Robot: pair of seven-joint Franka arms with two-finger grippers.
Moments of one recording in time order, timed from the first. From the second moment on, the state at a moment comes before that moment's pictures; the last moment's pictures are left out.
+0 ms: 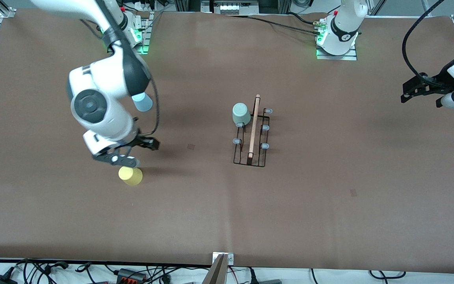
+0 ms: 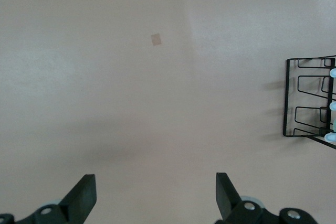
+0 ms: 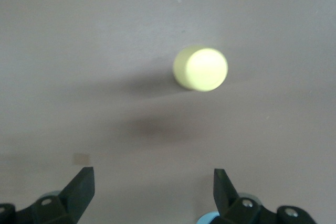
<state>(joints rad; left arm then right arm) 0.03 -0.02 -0.03 -1.65 -0.02 1.63 0.13 0.26 0.45 0.09 -1.56 -0.08 1.94 0.53</state>
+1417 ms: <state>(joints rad) 0.03 0.00 -0.03 -1.62 -0.02 1.63 0.13 0.10 0.60 0.09 -1.83 -0.14 2.65 0.23</state>
